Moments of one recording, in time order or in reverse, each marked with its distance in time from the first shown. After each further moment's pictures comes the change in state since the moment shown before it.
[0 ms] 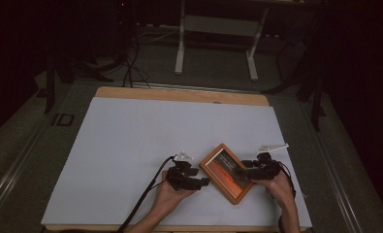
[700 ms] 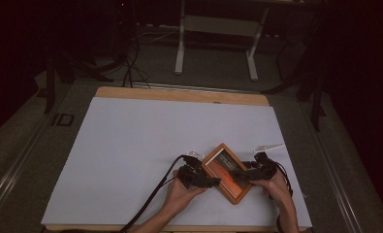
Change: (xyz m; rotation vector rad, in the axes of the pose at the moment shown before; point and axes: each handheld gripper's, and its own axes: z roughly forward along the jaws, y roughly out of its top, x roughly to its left) left arm -0.004 0.013 0.026 0.059 -0.061 -0.090; right arm -0.004 -0.001 0.011 0.024 0.083 0.048
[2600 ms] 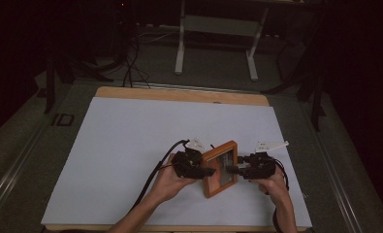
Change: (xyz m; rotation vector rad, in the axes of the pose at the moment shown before) left arm -0.035 0.042 -0.066 0.047 0.021 0.413; right arm 0.032 0.020 -0.014 -0.178 0.144 -0.198
